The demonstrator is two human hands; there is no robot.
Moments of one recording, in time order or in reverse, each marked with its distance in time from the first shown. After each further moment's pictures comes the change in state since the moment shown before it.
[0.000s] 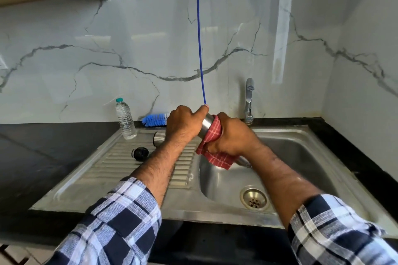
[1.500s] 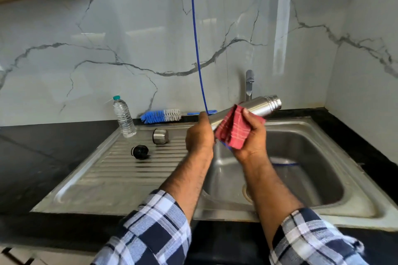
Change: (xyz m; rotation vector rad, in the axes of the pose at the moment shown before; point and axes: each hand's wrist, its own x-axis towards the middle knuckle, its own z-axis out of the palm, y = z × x) left_hand -0.031 -0.006 0.070 -0.650 -0.029 -0.521; right_hand 0.002 0.034 0.046 2.063 0.319 0.104
